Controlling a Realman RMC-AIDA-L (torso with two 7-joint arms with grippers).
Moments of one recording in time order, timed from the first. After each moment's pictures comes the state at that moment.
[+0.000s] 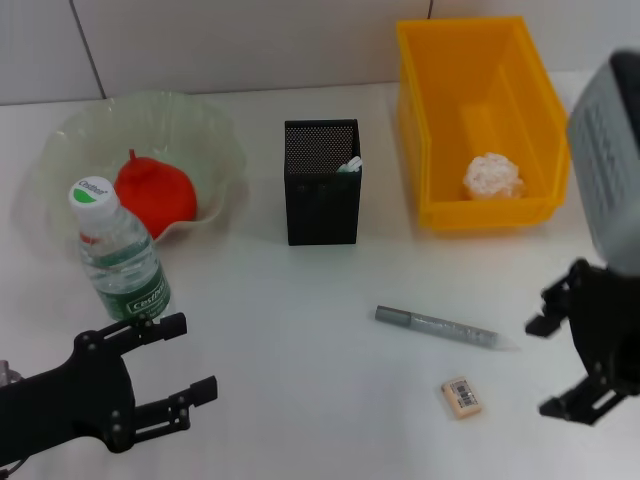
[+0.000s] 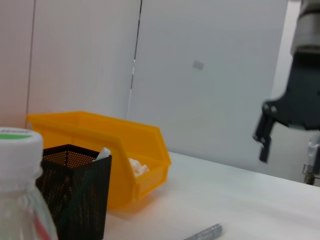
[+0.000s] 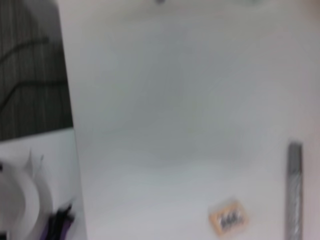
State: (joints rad) left arm -0.30 -2.07 0.76 0.49 1.83 1.71 -0.96; right arm 0.50 2.08 -1.32 -1.86 -2.50 -2.13 2.15
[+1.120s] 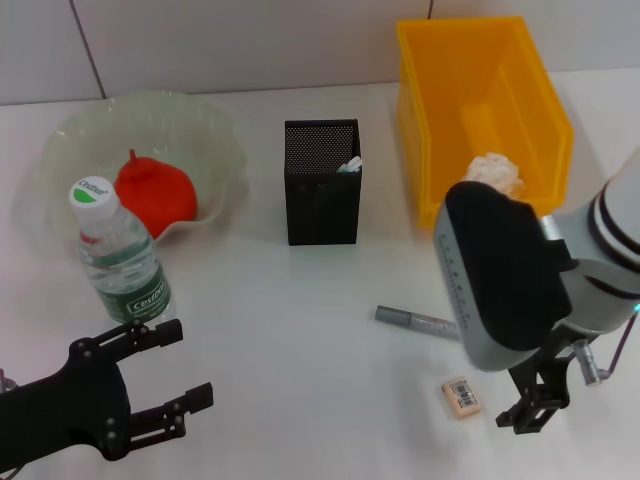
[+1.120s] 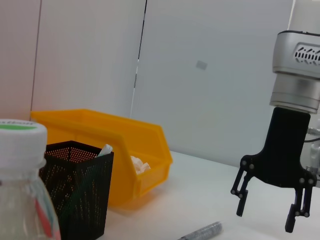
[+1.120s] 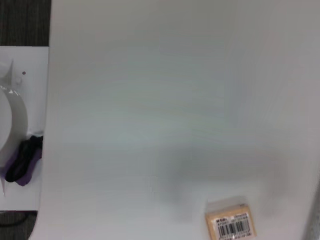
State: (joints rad) left arm -0.29 -2.06 0.76 0.49 1.83 1.71 -0.96; right arm 0.51 2.08 -1.71 -1.63 -2.67 -1.83 2.10
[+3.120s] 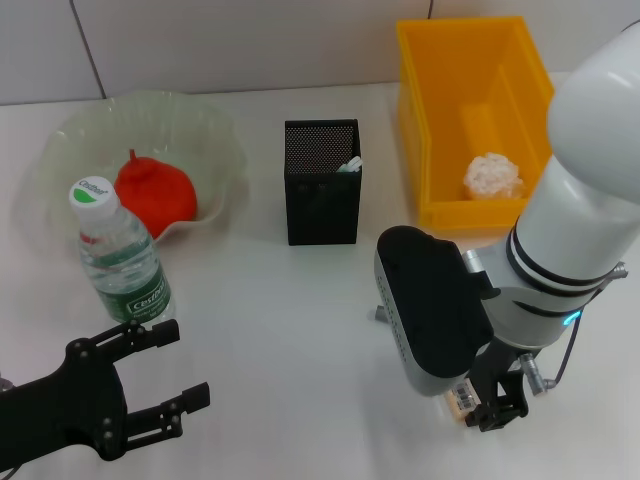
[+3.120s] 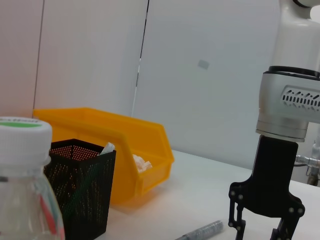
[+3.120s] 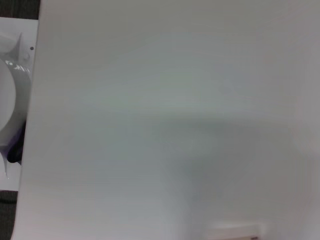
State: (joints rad) left arm -0.28 -2.06 0.76 0.50 1.83 1.72 -0.97; right arm 0.63 2.09 -1.85 -1.38 -2.65 -1.67 2.12
